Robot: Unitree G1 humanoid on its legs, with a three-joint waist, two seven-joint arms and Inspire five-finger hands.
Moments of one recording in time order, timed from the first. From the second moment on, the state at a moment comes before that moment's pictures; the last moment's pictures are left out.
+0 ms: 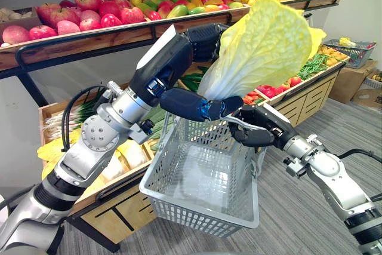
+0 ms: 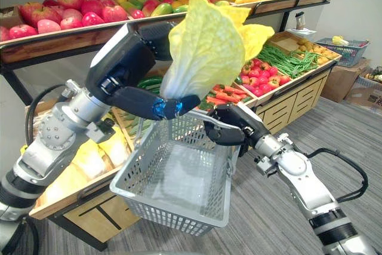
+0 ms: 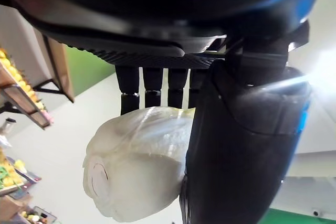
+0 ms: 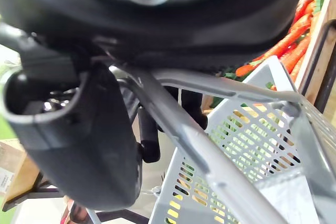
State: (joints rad) left arm -0.48 0.84 -0.31 -0.36 -0.48 -0.30 -0.12; right arm -0.12 -0.74 0.20 -0.04 0.38 -0.12 0.30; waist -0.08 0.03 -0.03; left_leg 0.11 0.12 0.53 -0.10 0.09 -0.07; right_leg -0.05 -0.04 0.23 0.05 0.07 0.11
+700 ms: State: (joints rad) left arm -0.24 0.88 -0.31 -0.37 -0.46 -0.25 -0.23; right arm -0.06 -0.74 0.20 -0.02 0.35 -0.12 0.30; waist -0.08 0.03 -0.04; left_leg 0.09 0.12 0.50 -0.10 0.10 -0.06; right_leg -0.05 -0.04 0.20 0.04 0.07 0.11
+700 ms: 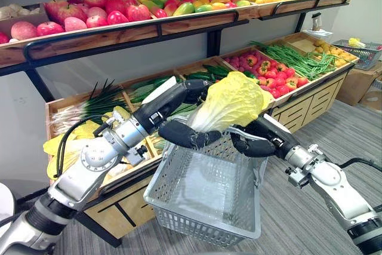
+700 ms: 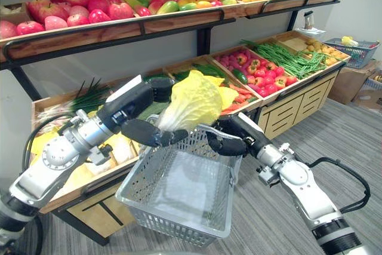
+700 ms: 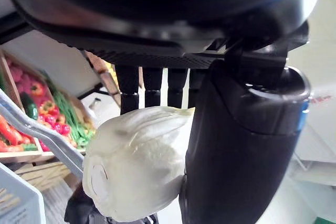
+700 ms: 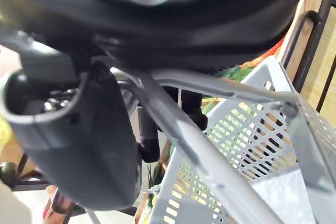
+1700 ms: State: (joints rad) left arm -0.01 0.98 -0.43 -0.45 -0.21 -0.28 -0.30; right arm -0.06 -0.75 0.20 0.02 0.34 -0.12 0.30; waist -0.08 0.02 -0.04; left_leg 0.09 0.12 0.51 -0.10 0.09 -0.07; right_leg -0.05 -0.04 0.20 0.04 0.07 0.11
